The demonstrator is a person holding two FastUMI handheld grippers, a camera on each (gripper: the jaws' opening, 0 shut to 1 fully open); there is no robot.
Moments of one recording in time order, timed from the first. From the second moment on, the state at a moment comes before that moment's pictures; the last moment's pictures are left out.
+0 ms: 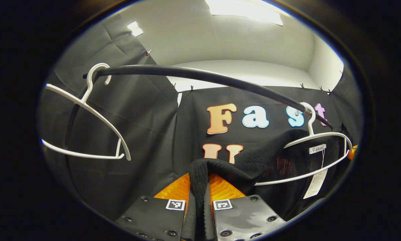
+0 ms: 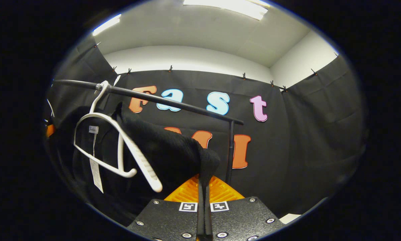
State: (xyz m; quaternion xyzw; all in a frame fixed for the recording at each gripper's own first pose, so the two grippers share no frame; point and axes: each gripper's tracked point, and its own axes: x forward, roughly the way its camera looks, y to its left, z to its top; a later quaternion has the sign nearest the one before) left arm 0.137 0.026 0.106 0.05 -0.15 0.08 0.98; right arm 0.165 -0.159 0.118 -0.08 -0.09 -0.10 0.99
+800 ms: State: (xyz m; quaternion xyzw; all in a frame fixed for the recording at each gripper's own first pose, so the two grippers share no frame) left arm 0.177 0.107 0.103 0.07 -0.15 0.15 0.98; right arm 0.140 -0.050 0.057 -0.04 -0.07 -0.02 1.00
